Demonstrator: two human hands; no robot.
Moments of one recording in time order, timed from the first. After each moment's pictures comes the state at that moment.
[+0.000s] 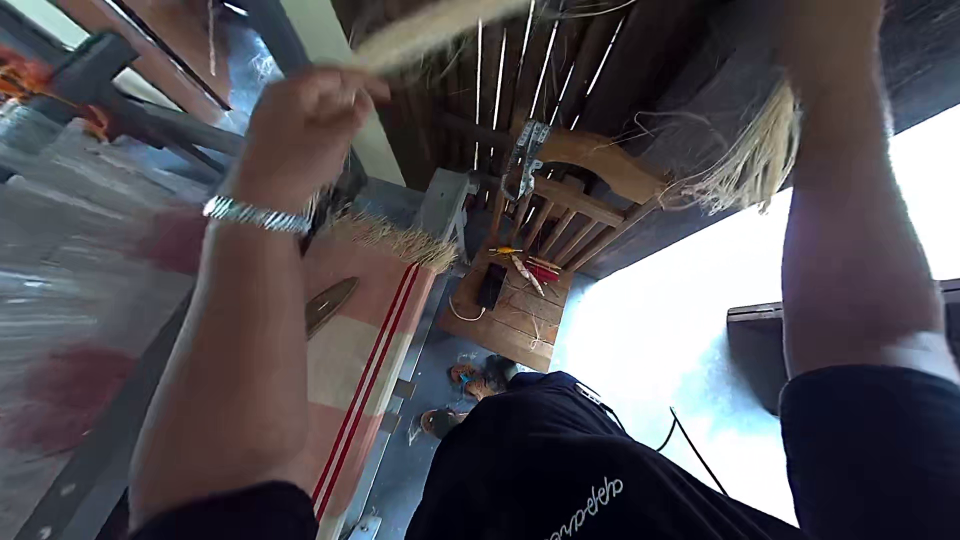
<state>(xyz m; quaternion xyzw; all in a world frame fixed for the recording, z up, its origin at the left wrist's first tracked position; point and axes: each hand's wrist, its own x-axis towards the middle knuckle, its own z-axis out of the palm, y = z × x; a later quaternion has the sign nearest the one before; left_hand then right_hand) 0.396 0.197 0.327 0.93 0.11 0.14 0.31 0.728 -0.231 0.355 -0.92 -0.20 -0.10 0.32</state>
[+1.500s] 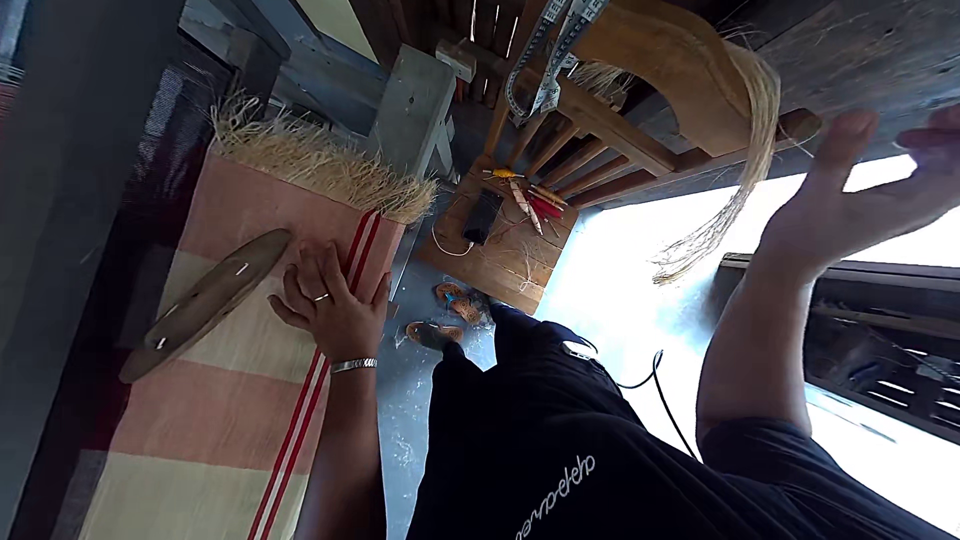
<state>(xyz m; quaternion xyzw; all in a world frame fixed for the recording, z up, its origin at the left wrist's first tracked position) 0.255 0.114 0.005 0.91 0.41 0.07 0.04 0.616 -0.230 0.174 -0.82 -0.21 -0.37 0.37</state>
